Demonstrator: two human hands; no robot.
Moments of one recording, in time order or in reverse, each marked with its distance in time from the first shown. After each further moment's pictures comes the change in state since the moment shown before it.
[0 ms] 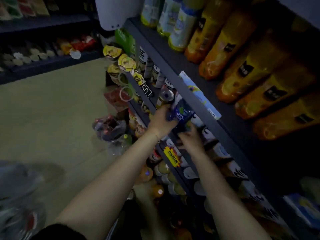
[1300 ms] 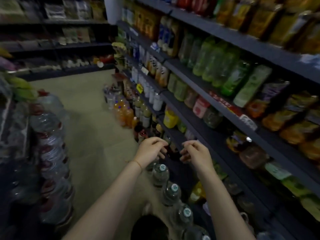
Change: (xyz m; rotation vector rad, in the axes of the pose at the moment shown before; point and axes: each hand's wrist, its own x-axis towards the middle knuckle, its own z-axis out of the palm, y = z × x) left_hand -0.911 0.033 0.615 -0.181 0.141 -0.148; right_hand -0.754 0.602 -0.492 0.138 -0.039 -0.287
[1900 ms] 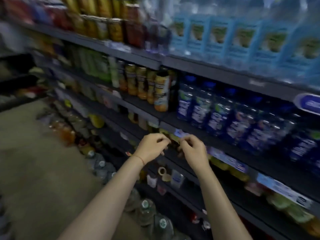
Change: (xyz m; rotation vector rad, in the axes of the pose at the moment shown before) left_hand -0.249 0.053 0.440 0.491 -0.290 0.408; right_hand -0.255 0.121 -0.431 -0.108 0.394 -0.210
